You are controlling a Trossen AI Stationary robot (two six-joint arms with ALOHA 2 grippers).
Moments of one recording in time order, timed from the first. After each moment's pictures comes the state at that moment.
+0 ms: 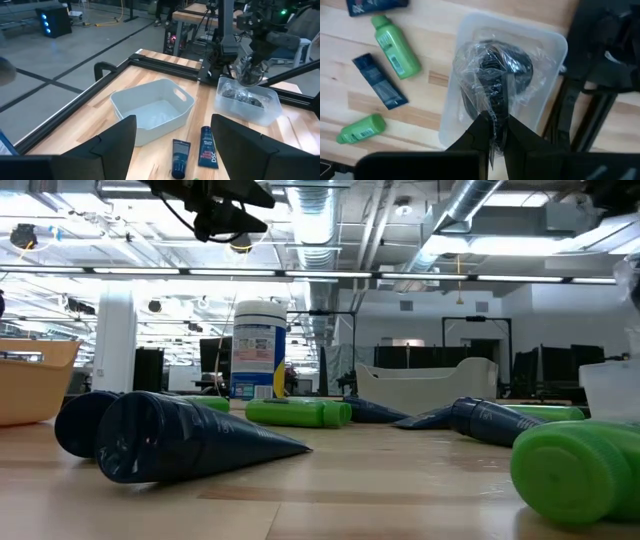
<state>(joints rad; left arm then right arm) -0.02 1.03 0.75 0.03 -0.36 -0.19 0.64 1.09 1.06 -1.46 0.08 1.99</state>
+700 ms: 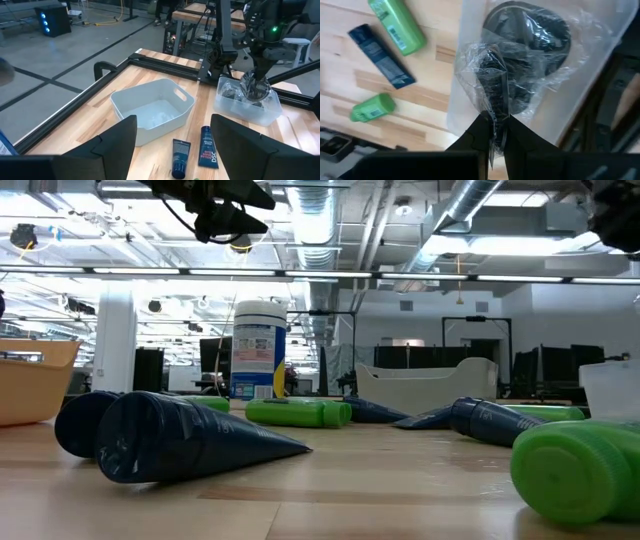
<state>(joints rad) -0.01 1.03 0.74 0.03 -0.34 -0.19 0.61 0.97 0.83 -1.17 -0.03 1.98</state>
